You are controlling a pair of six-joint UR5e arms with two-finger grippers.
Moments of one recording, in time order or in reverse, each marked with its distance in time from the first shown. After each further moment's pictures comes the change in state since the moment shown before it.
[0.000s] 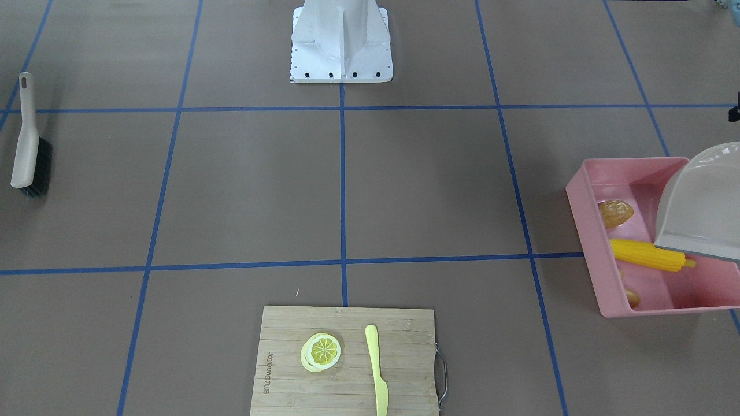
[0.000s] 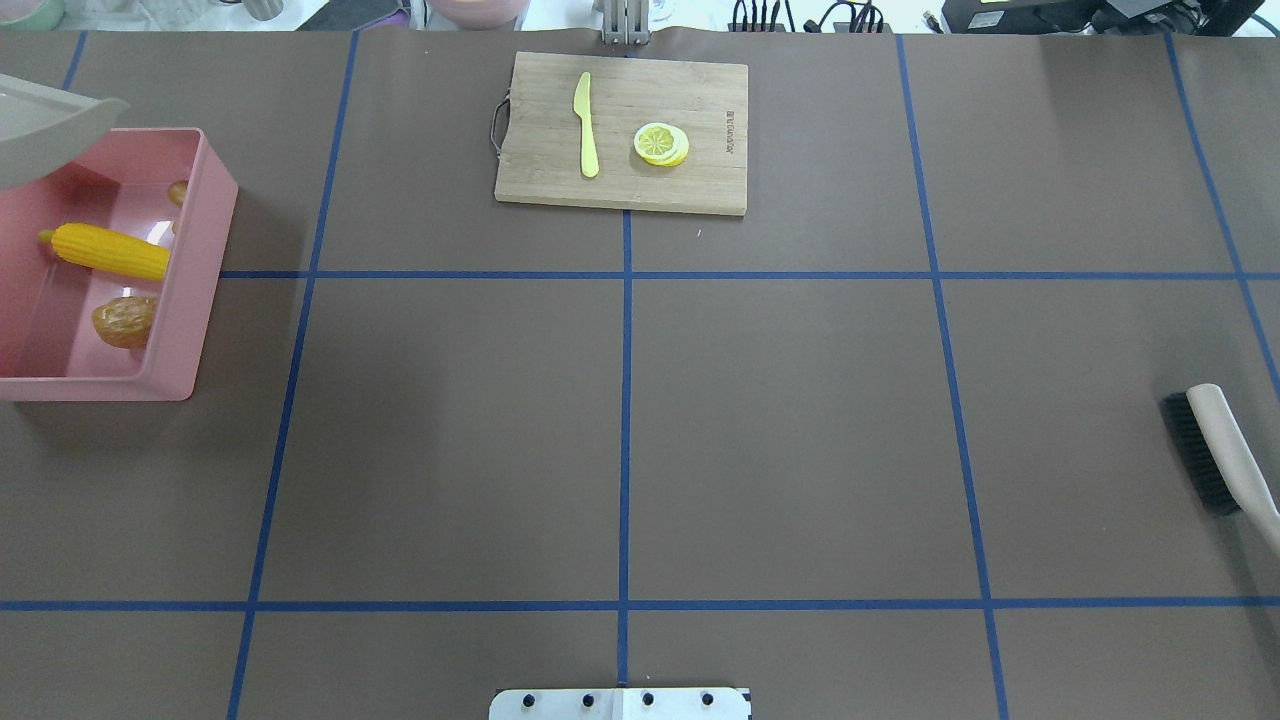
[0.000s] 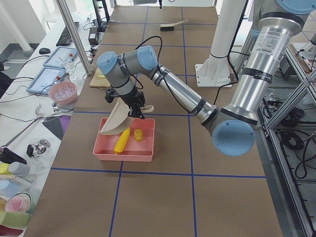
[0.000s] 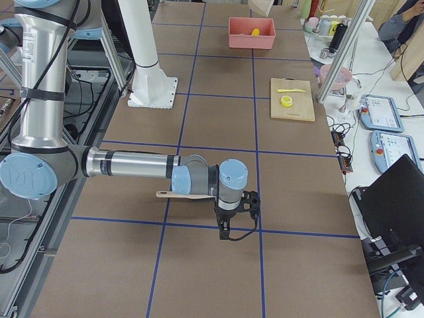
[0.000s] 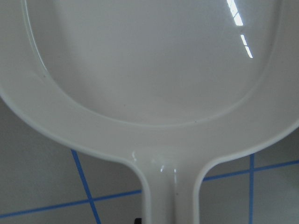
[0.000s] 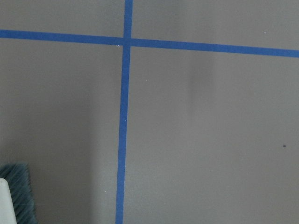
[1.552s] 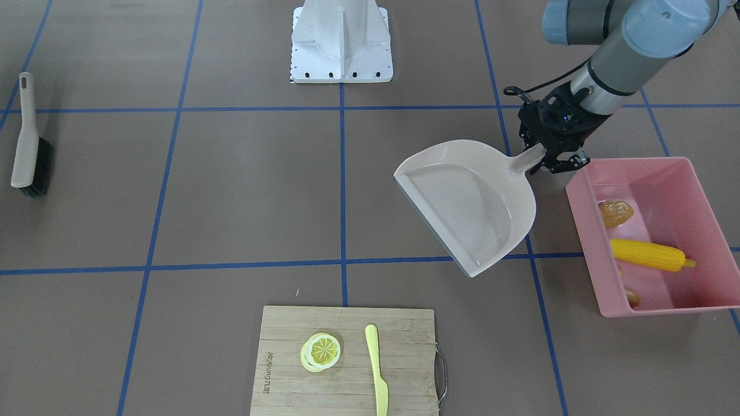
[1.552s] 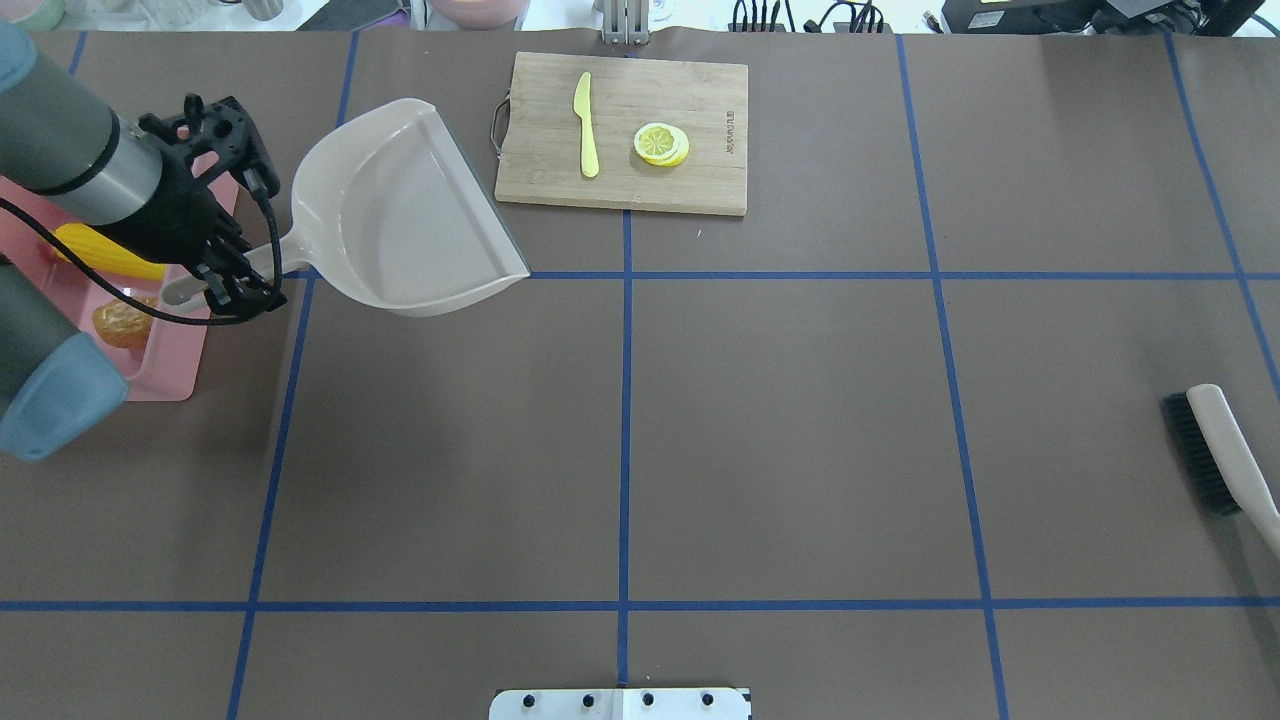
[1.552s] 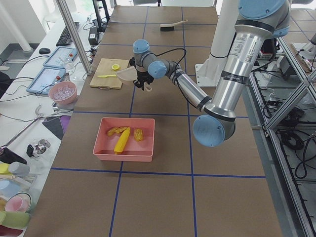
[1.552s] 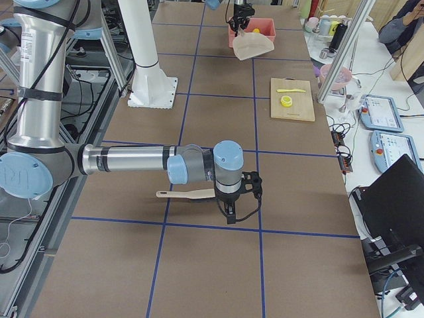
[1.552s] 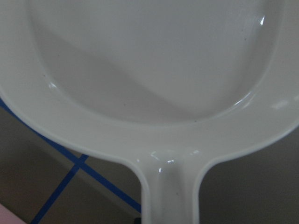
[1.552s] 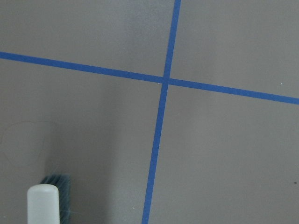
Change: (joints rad) left arm 0.553 0.008 -0.046 -0.815 0.106 -0.013; right arm 0.001 -0.027 0.106 0.069 0.013 0.000
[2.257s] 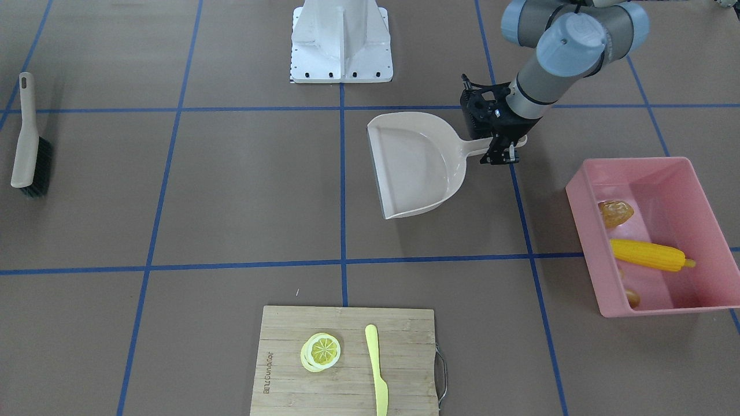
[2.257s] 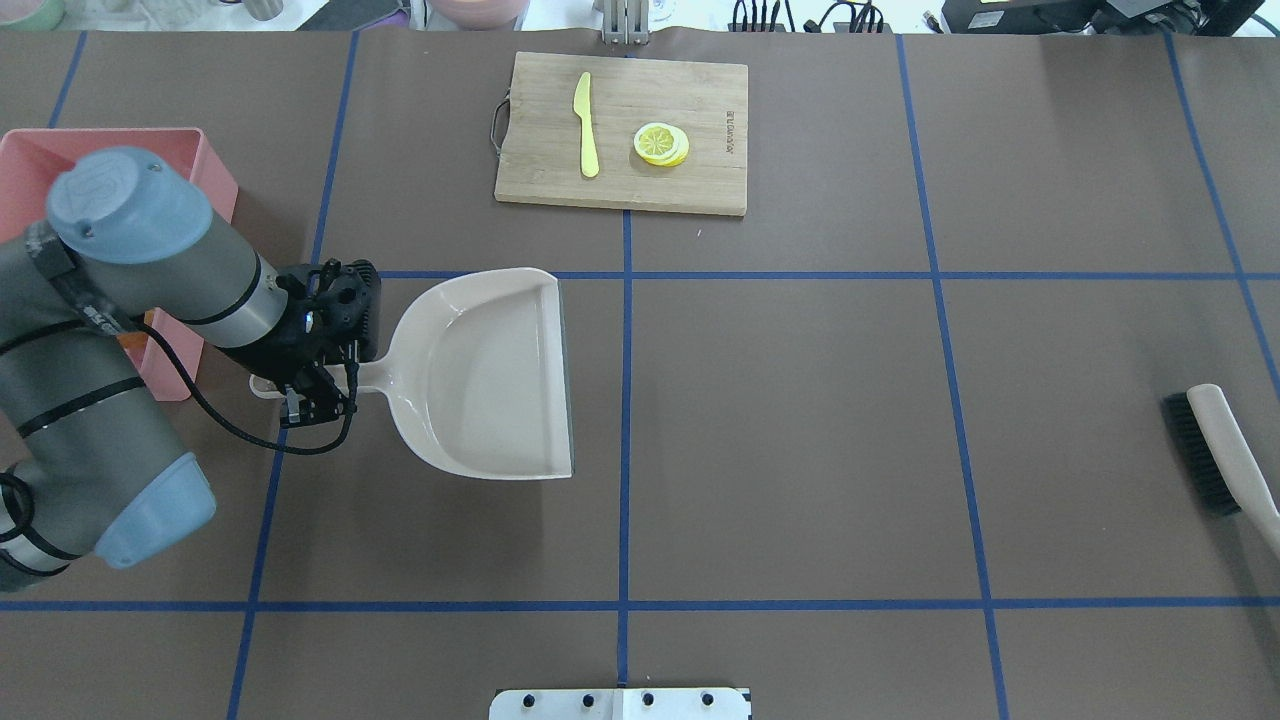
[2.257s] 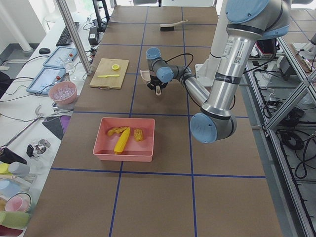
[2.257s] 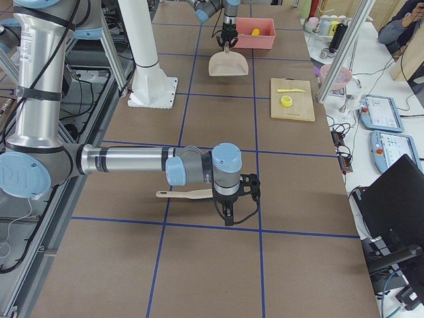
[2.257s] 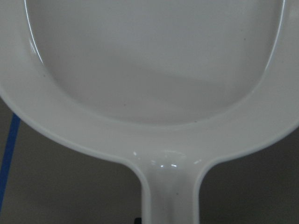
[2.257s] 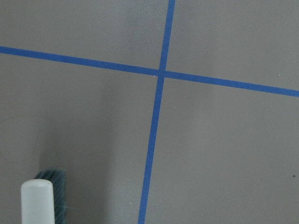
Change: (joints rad) left arm 0.204 0.005 0.053 -0.061 0.060 0.204; right arm 0.000 -0.008 -0.004 0.000 -0.001 0.000
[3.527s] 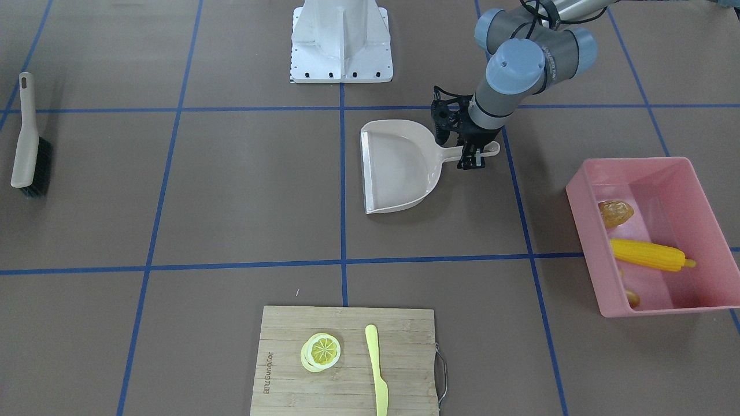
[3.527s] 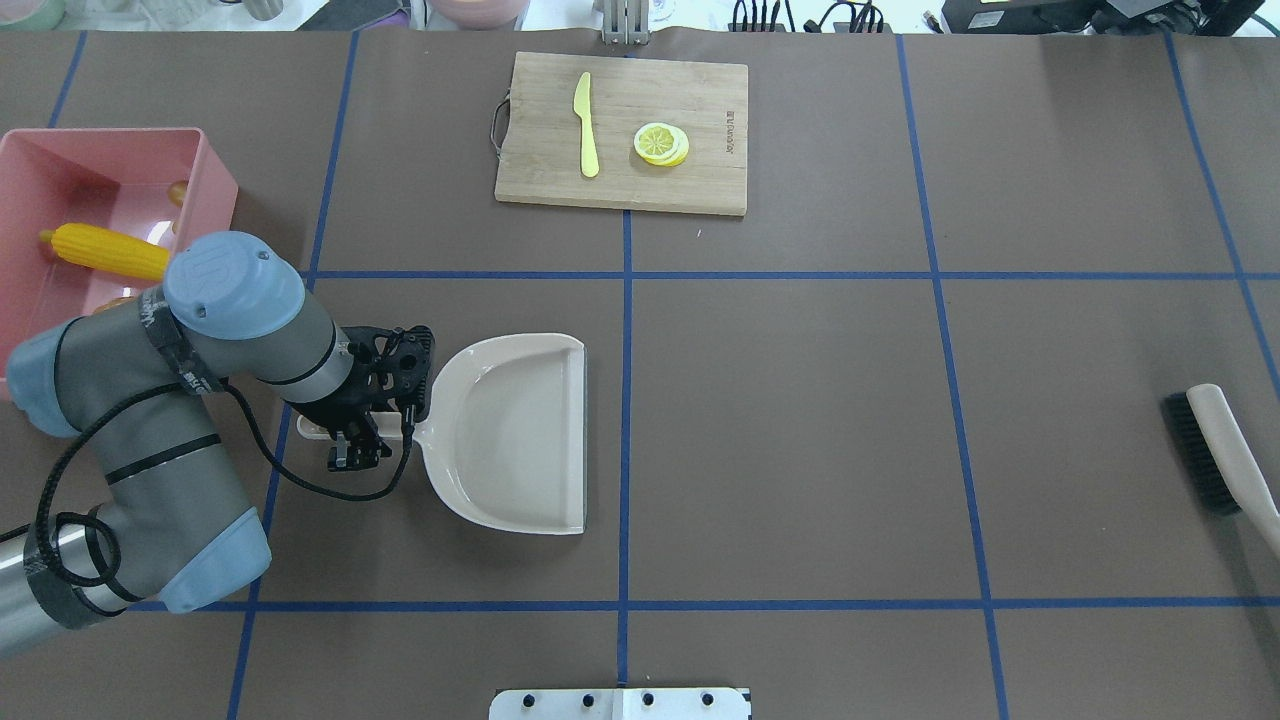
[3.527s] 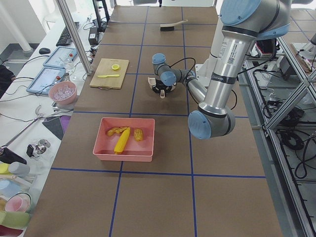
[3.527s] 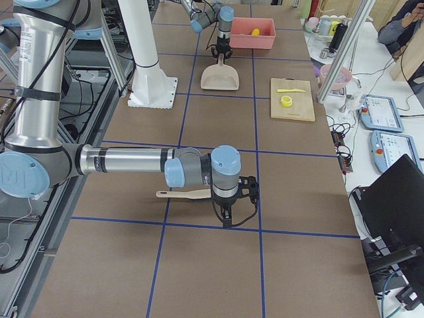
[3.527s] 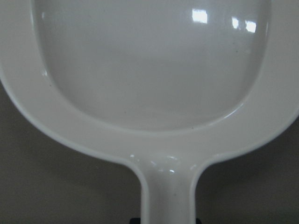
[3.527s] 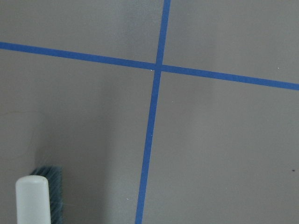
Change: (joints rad) left arm 0.093 -0.027 0.070 -0.037 0.091 0.000; right arm 0.000 -0.007 -0.006 0.000 0.001 0.000
